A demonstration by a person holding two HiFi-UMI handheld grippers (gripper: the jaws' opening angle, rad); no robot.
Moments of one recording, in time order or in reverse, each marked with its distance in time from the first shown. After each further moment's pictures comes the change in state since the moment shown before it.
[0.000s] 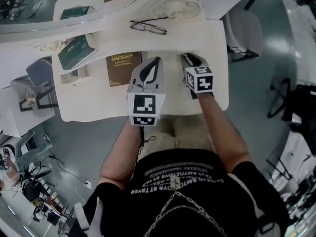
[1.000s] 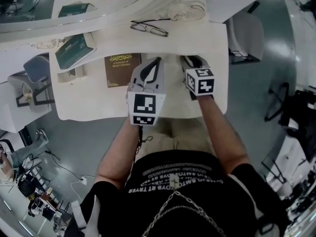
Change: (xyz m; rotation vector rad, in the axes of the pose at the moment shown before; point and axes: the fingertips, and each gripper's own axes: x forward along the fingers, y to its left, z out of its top) left arm 0.020 0.006 -0.010 -0.011 0.028 -0.001; right arm 0.009 -0.001 0.013 -0.010 -0.020 0.030
